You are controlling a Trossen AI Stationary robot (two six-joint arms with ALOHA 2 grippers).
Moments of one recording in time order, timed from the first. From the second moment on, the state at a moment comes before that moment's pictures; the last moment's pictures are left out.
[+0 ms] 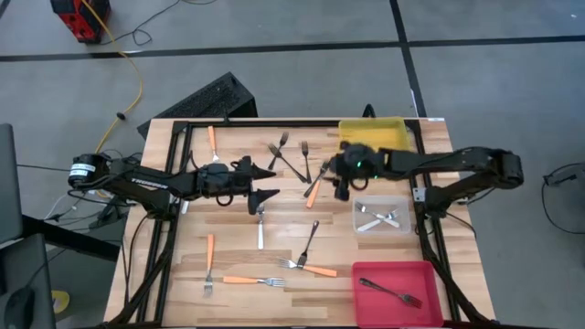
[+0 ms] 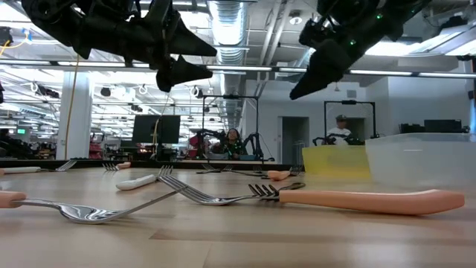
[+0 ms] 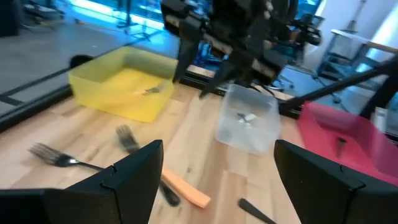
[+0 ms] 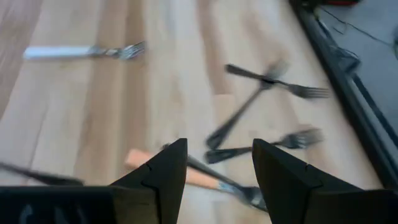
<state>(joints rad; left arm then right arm) 0.07 1.24 0.49 0.57 -0.10 -0.27 -0.19 1.29 0.81 -0.16 0.08 -0.15</state>
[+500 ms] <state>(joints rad) 0.07 1.24 0.49 0.50 -0.03 -0.30 0.16 1.50 0.93 -0.27 0.11 -0.10</state>
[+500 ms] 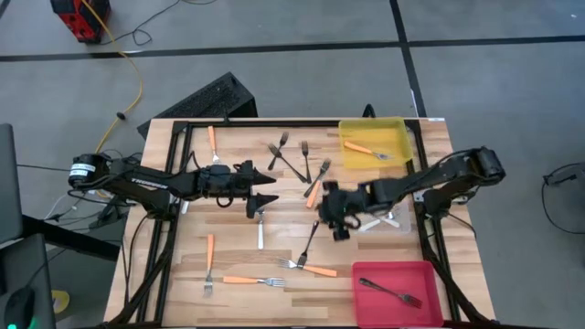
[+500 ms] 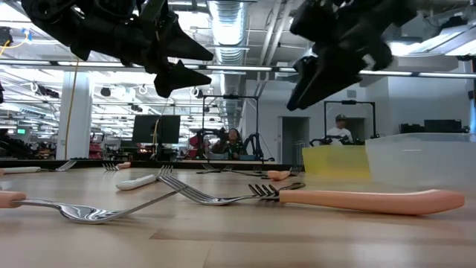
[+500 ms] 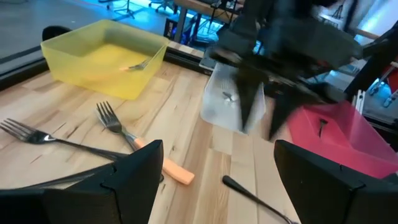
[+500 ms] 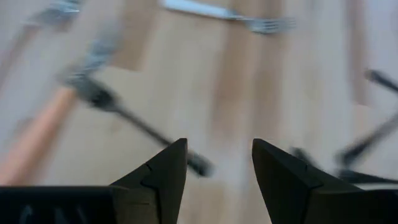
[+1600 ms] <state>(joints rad) 0.07 1.24 0.49 0.48 0.00 -0.38 0.44 1.89 1.42 -0.70 0.19 0.39</state>
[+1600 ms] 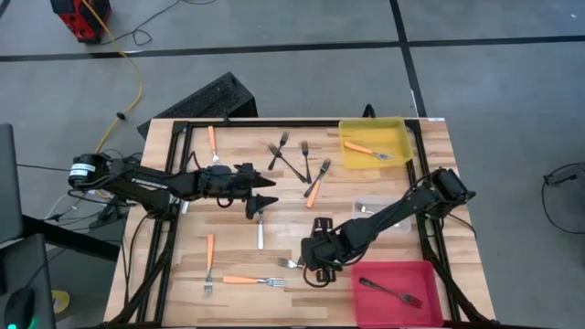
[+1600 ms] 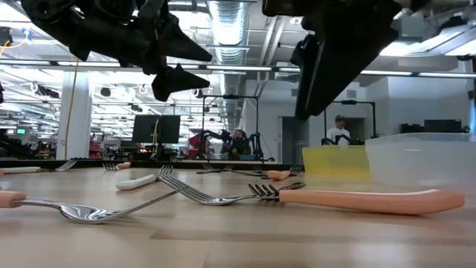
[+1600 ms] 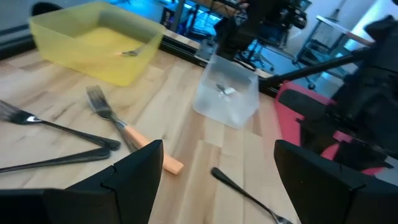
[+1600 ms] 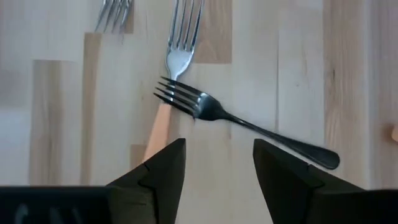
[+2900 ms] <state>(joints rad) -0.12 1.19 0.49 -0.04 -0.39 -0.83 0.23 1.85 1.42 -0.82 0.28 0.15</state>
